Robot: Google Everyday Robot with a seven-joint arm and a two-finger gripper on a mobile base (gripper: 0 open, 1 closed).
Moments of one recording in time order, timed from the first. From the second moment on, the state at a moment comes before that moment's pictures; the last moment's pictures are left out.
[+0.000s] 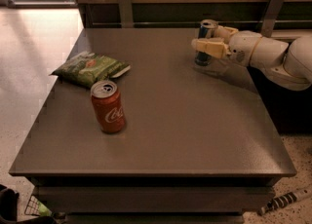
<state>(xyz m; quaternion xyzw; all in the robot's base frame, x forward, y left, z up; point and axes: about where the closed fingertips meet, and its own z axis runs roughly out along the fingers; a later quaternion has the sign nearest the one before) 0.707 -0.169 0.906 -0.32 0.65 0.27 0.64</state>
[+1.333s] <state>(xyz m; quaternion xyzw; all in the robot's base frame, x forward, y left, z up) 0.706 -0.159 0.912 -0.33 0.64 0.28 0.64</state>
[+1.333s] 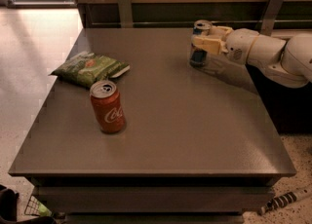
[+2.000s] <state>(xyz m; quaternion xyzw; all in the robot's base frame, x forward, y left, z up) 0.694 -0.160 0.966 -0.34 0.64 0.26 0.64</state>
